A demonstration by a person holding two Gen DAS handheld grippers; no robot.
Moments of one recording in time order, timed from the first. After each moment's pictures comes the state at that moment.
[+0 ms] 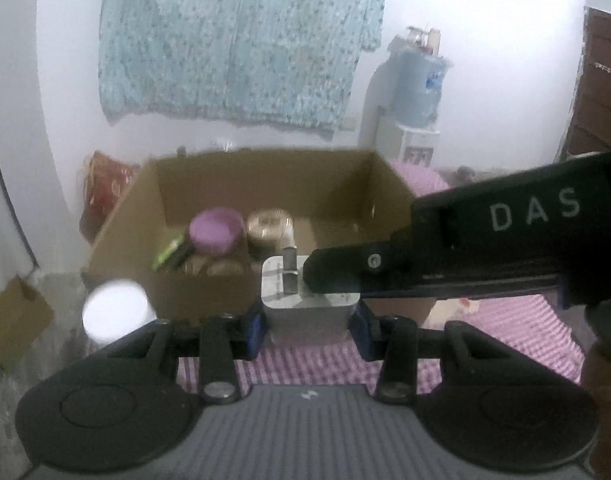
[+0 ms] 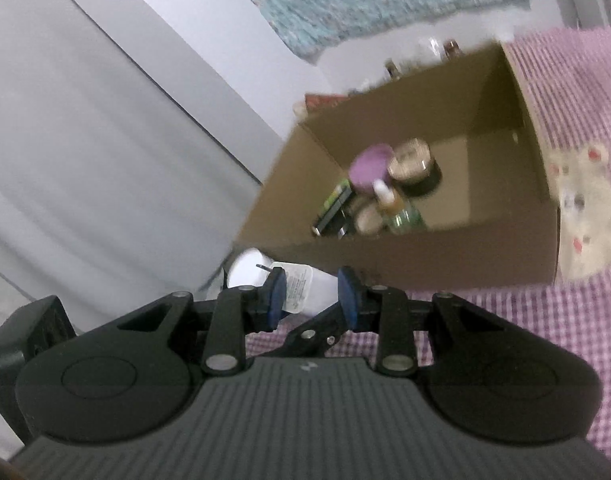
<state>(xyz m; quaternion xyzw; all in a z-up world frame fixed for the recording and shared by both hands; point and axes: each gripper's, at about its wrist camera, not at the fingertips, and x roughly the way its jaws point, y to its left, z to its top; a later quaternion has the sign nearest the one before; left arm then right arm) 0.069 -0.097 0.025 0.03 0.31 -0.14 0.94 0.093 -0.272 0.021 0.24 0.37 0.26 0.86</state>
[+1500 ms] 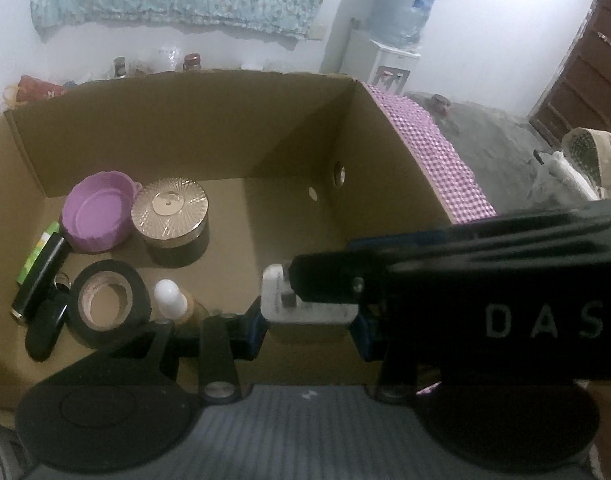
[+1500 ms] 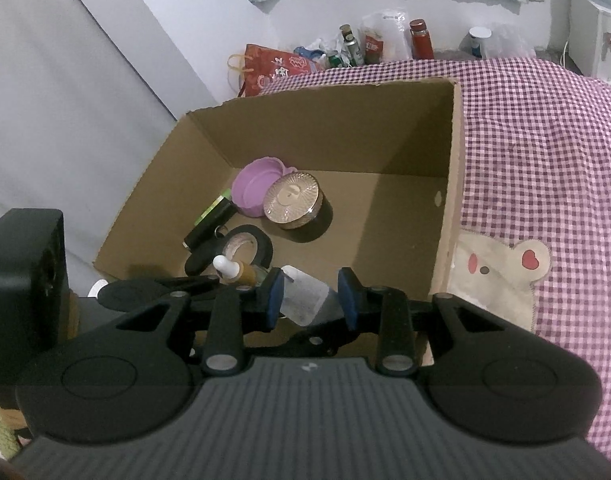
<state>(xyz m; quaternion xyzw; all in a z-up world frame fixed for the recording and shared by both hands) 0.222 -0.158 -0.027 0.00 0.46 -0.20 0.86 0.226 -0.305 0.007 0.11 0.46 0.21 0.85</state>
